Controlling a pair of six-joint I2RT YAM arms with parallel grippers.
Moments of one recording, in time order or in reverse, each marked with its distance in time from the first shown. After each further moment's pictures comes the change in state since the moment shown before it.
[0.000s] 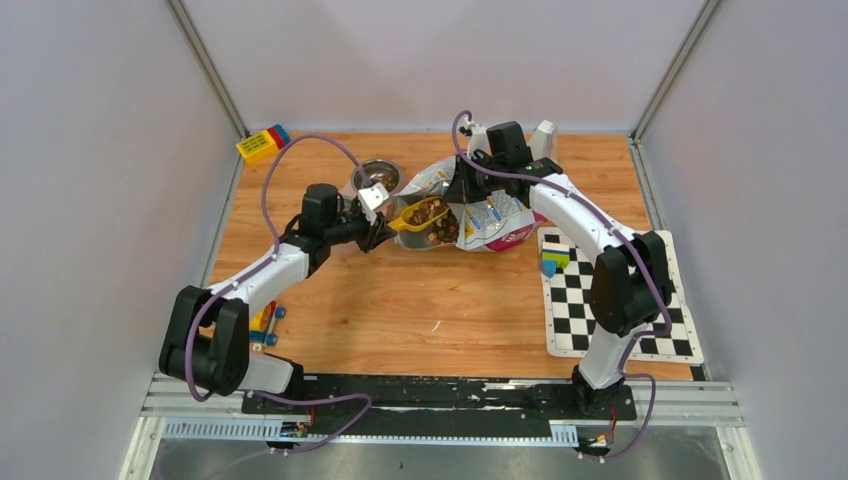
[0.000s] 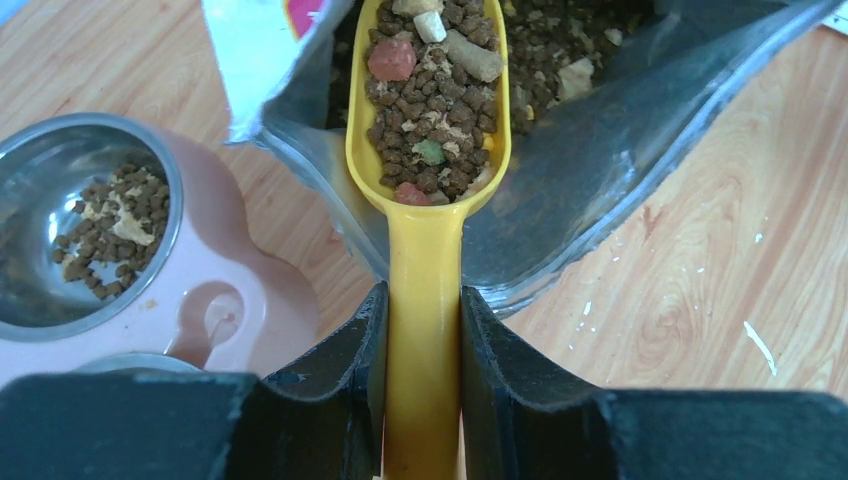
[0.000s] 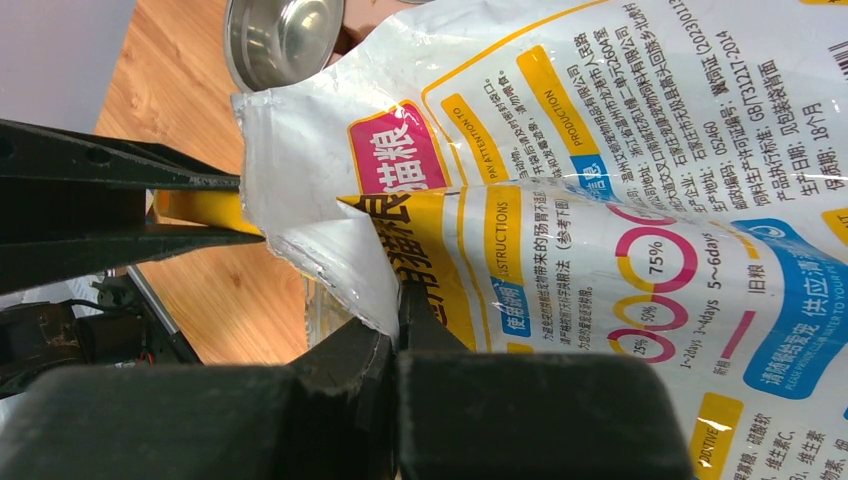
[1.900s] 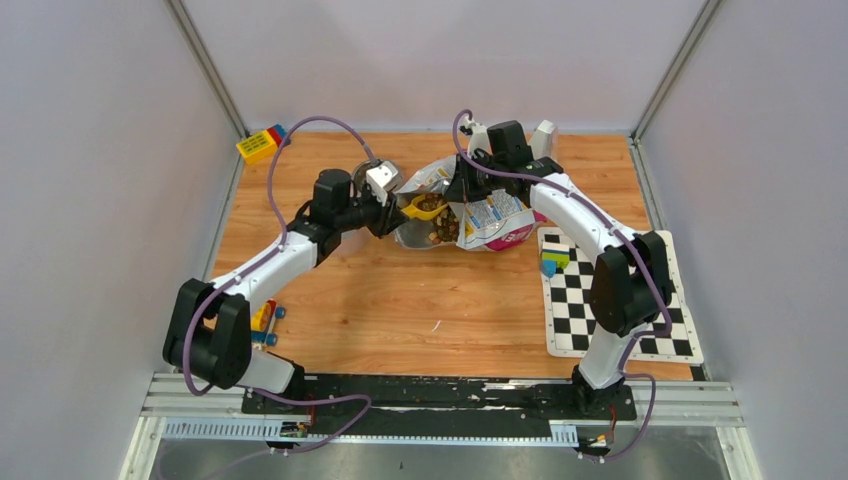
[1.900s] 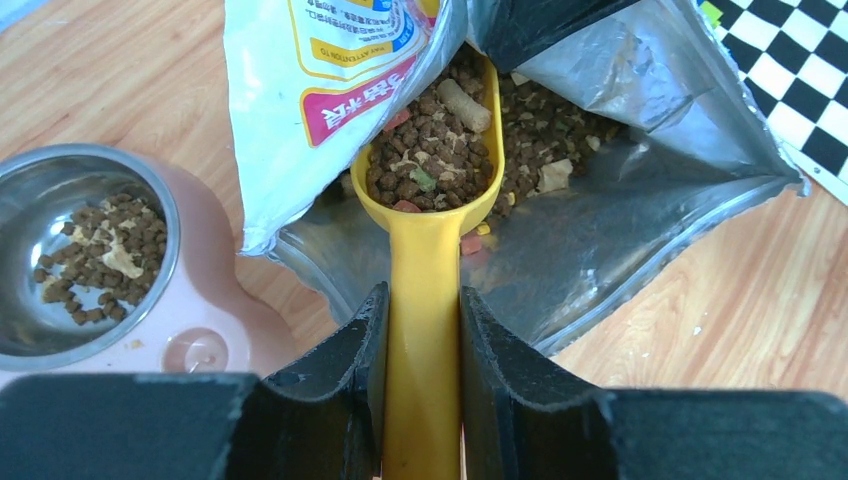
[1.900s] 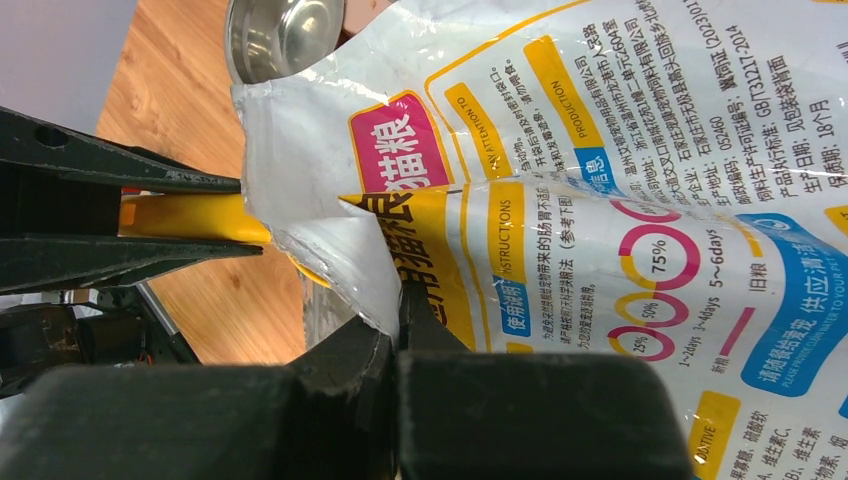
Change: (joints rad) left arm -0.079 0.041 0.145 -0.025 -0.119 -0.201; right arm 0.000 0.000 0.005 -0.002 0.000 -0.003
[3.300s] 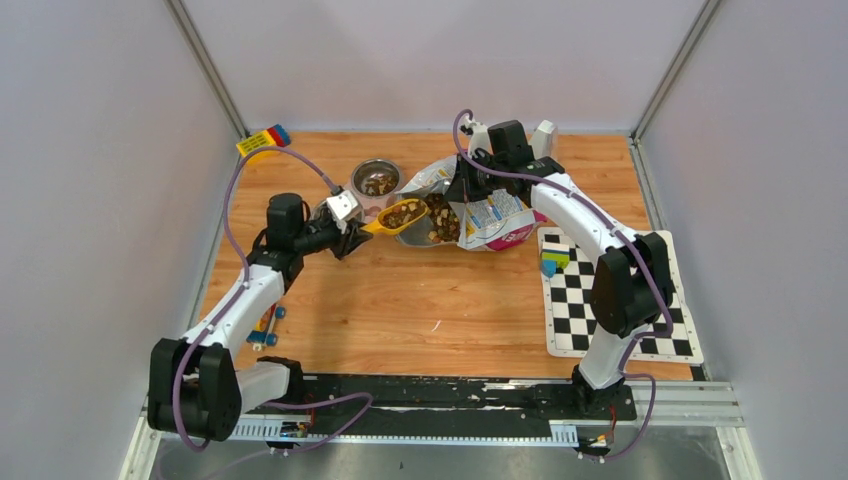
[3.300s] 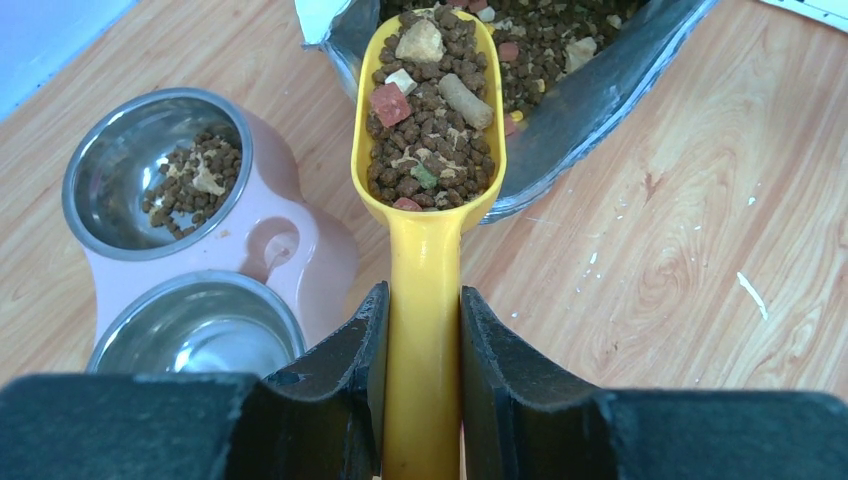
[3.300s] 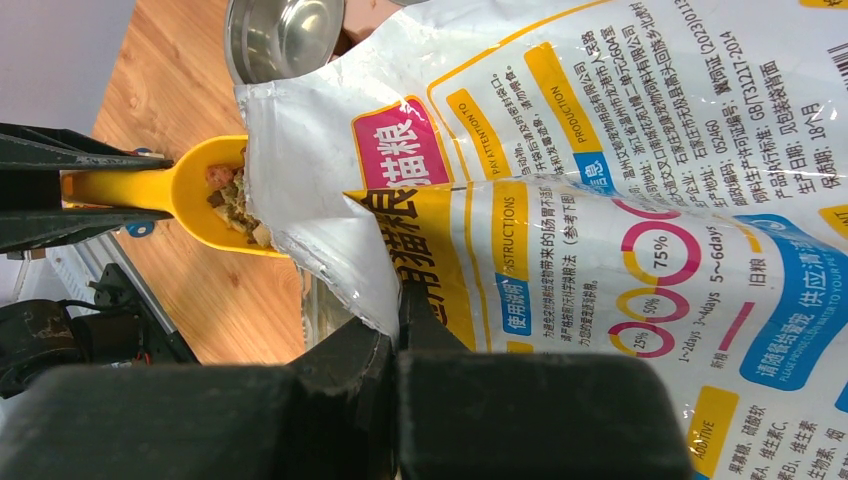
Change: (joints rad) left arm 0.233 -0.256 -0.222 -0.078 0.212 0.262; right arm -0.002 -0.007 0.001 -0.007 0.002 -0.007
